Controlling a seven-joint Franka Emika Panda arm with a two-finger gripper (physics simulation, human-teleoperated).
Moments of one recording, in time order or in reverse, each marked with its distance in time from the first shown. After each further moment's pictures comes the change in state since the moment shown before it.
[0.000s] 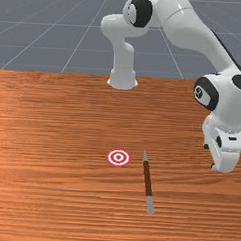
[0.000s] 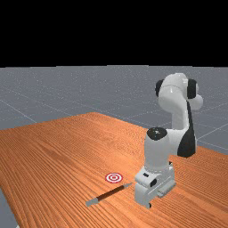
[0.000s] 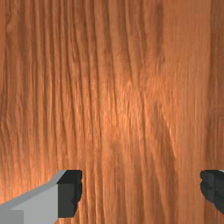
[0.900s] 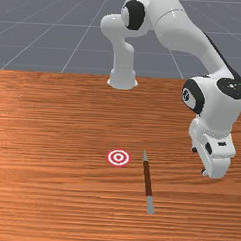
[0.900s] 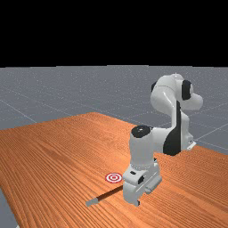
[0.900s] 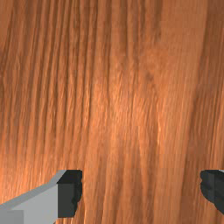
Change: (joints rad) arm -0.081 0.027 0.021 0.051 0.002 -0.033 -0.194
